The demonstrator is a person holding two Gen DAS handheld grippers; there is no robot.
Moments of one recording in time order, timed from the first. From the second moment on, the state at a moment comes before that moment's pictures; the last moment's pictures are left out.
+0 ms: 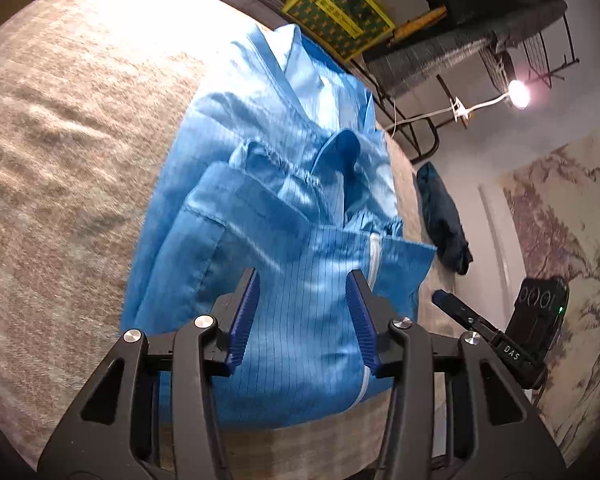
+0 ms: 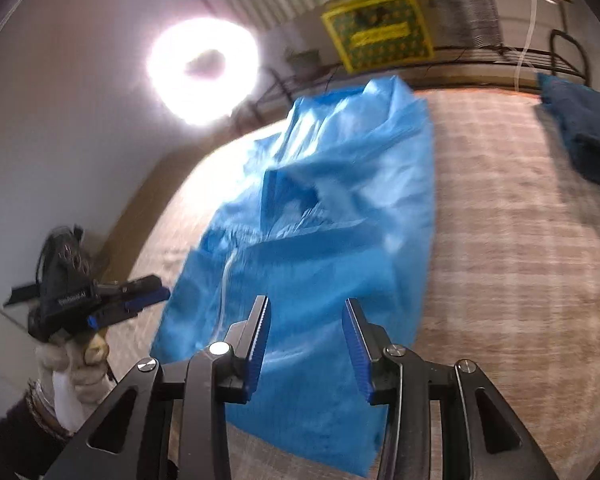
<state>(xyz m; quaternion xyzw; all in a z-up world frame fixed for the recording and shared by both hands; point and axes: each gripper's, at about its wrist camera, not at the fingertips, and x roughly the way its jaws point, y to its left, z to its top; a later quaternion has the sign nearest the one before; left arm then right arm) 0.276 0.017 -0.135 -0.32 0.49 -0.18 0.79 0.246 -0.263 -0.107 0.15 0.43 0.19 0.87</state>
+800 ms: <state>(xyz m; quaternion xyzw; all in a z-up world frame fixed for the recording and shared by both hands) 0.311 0.039 -0.142 -0.26 0.47 -0.09 0.84 0.279 -0.252 -0.117 0.10 0.44 0.12 0.88</state>
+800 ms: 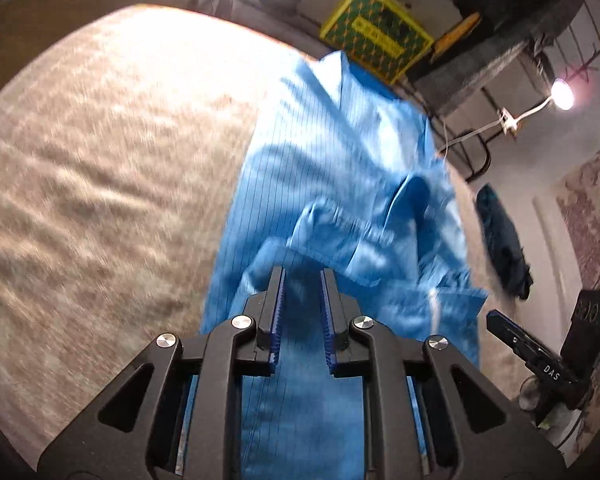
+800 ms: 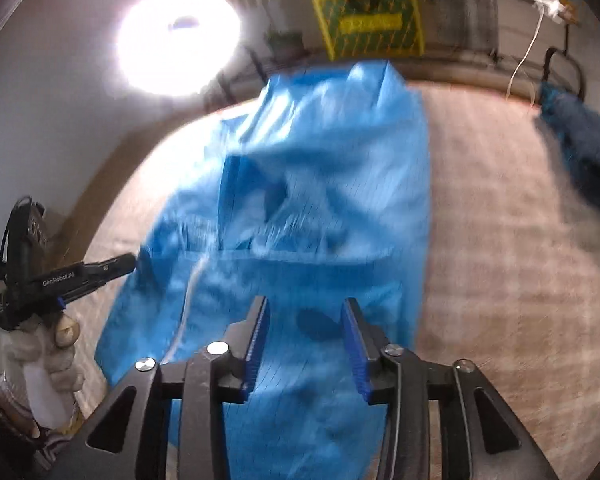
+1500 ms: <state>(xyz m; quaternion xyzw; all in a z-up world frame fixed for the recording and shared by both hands) 0.432 0.060 -0.148 -0.19 0.47 -0.12 0.85 0.352 -0.295 -0.116 0.10 0.43 0.12 0.89</state>
